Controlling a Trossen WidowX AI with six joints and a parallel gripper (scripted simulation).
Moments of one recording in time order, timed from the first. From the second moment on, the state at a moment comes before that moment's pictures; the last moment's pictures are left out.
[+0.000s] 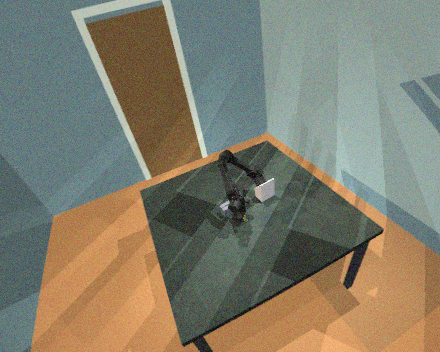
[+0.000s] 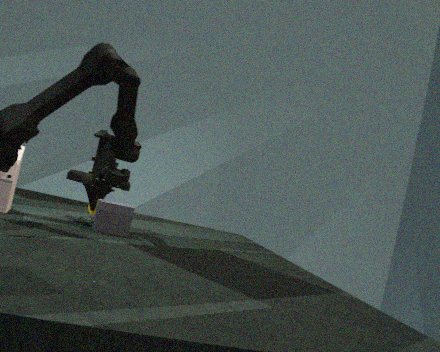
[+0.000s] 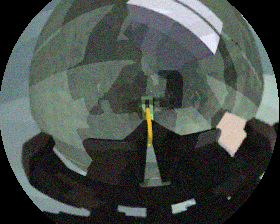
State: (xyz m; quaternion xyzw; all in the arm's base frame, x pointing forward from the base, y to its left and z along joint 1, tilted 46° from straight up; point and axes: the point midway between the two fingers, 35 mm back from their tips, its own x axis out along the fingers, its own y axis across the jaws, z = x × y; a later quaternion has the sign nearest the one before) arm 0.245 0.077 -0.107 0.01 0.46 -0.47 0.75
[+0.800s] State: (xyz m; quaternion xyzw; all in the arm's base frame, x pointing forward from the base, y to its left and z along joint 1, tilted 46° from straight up) arm 0.237 0.119 -0.065 0.01 0.46 -0.47 0.75
